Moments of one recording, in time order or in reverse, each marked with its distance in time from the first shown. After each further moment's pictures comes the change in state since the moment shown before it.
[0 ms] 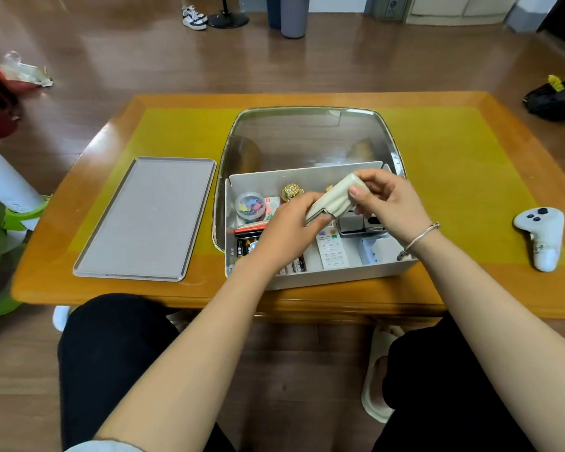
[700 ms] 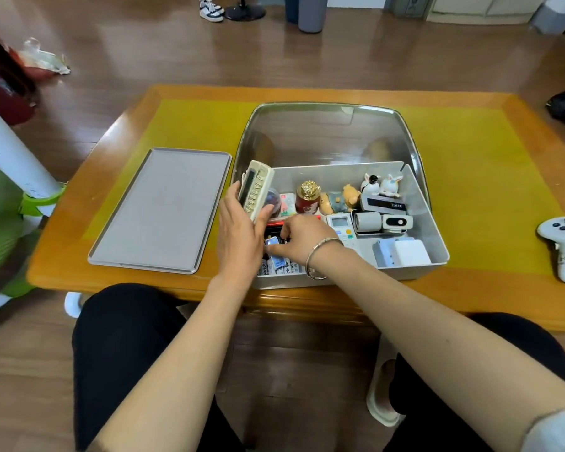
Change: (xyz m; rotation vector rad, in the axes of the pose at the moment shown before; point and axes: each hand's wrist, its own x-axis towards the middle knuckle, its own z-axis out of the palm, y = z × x) left_hand -0.042 -0.057 -0.032 0.164 0.572 -0.217; right_hand 0.013 0.023 0.138 -0.915 -0.383 0.130
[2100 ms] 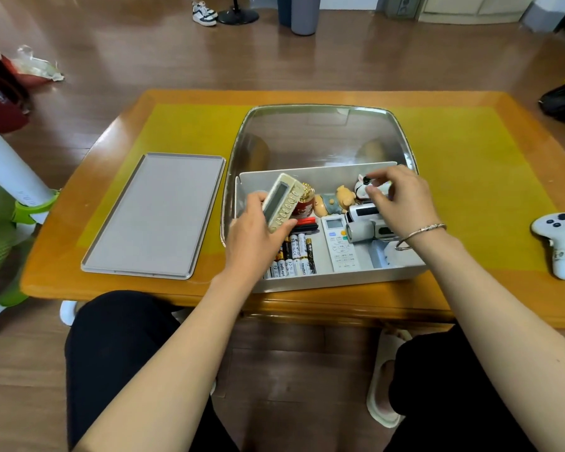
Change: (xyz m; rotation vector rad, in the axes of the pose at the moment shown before) left_hand 0.001 0.023 0.007 0.062 -0.193 0.046; right_hand -0.030 0.108 -0.082 0.181 0.576 0.029
